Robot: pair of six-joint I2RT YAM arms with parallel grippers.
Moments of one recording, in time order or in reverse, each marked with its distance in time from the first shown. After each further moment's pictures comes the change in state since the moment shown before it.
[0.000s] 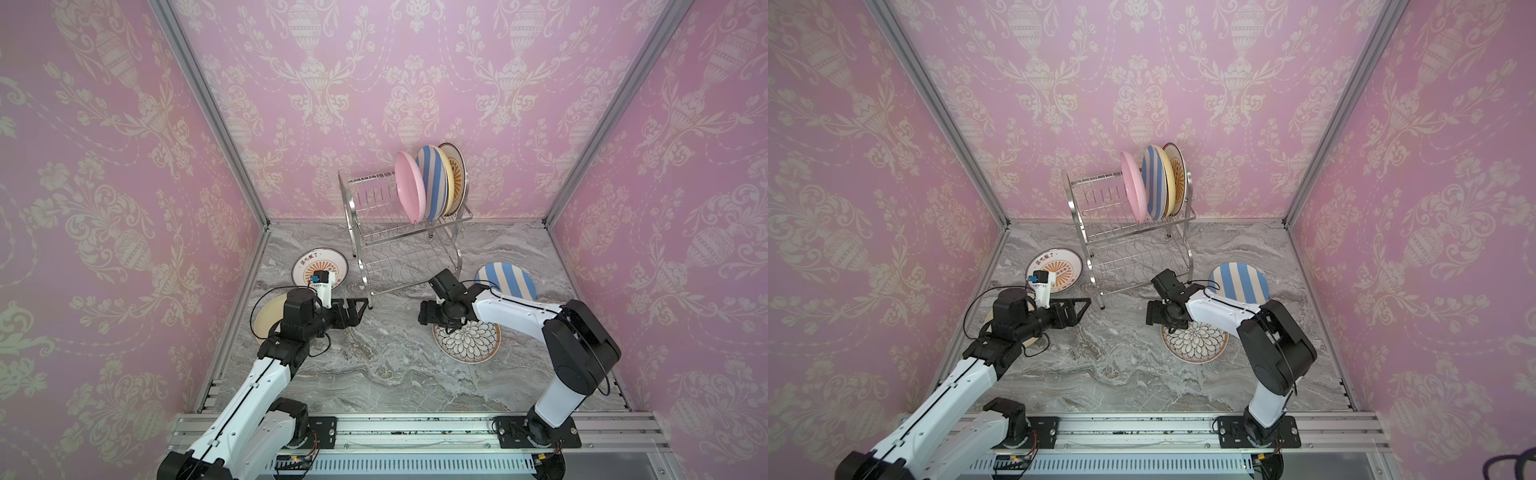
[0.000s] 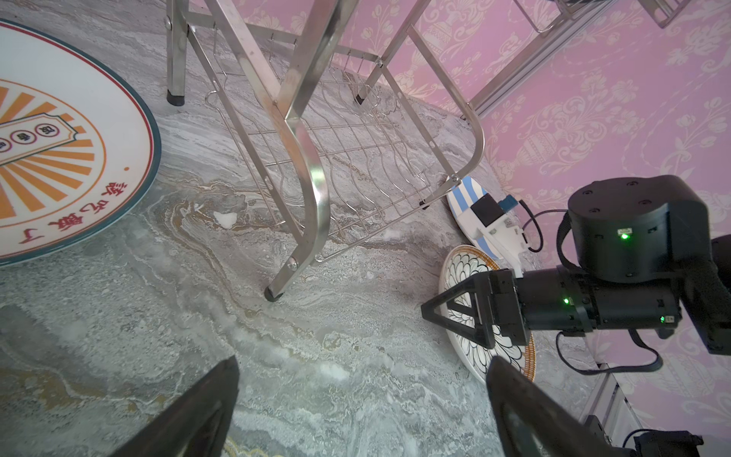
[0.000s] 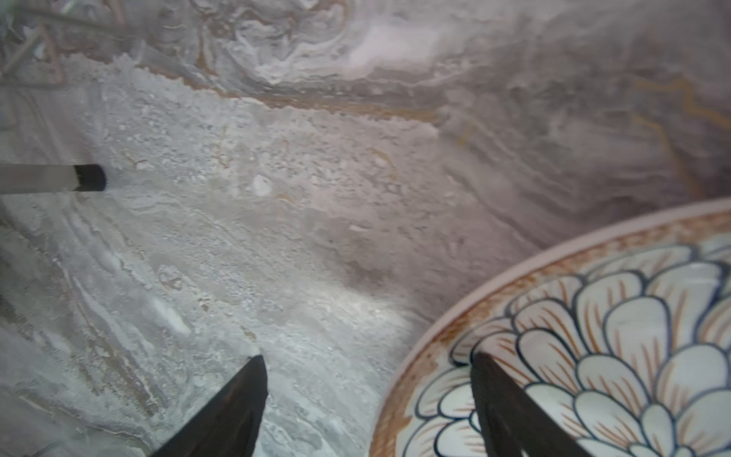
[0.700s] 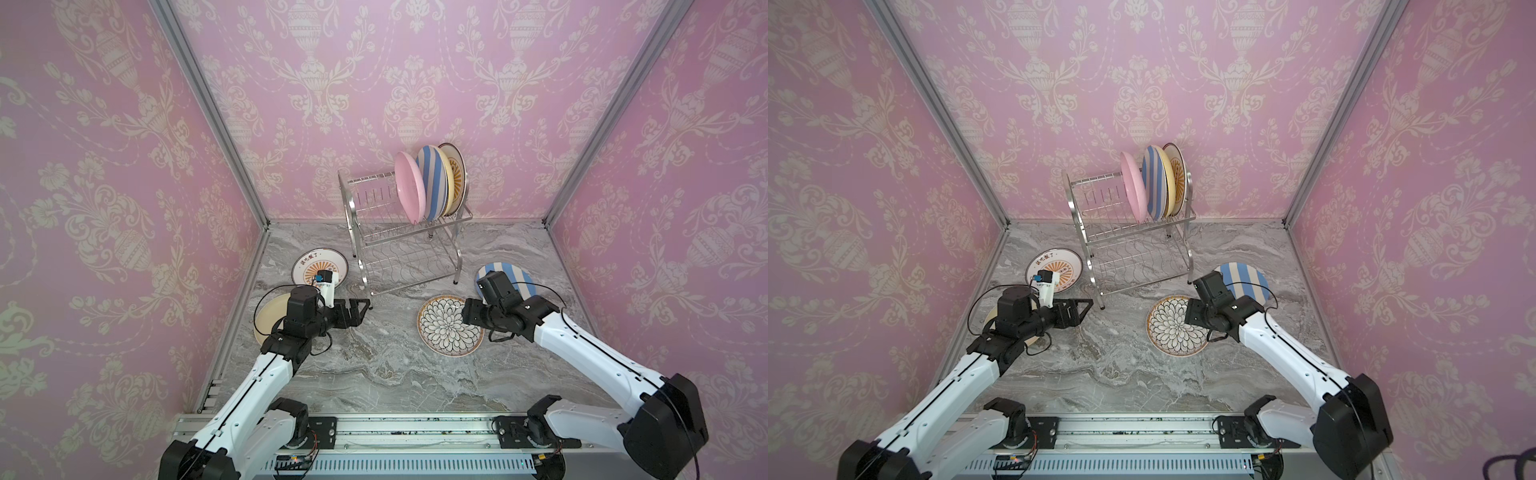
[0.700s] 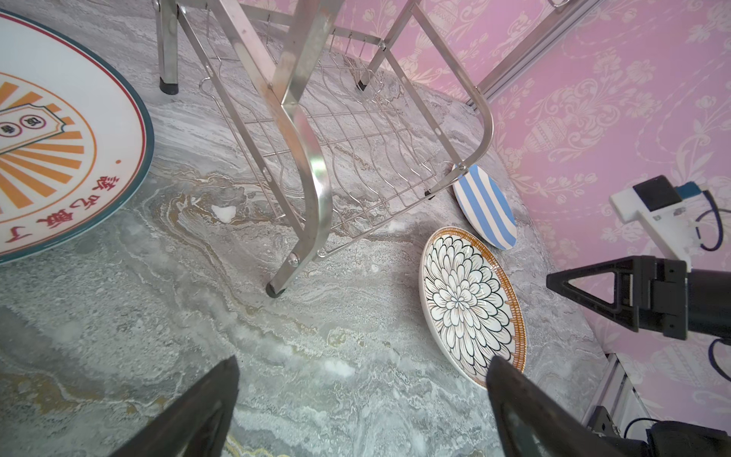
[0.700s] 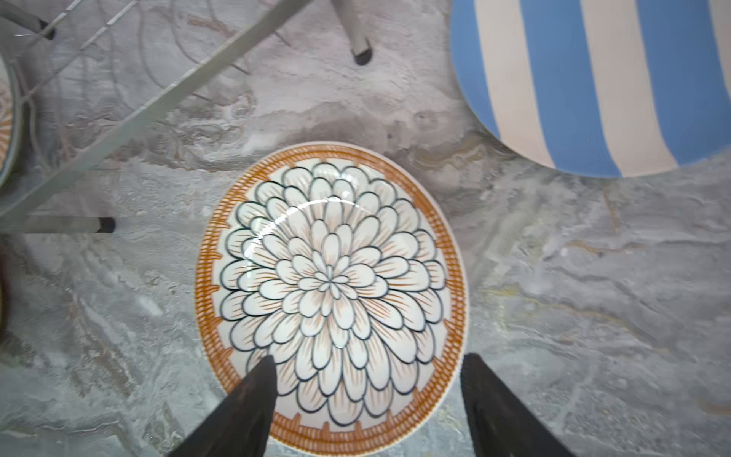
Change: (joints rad) left arm -0.008 0.048 0.011 0.002 0.000 0.023; right arm -0.177 -0.579 -0.252 -0.263 0.214 -0.040
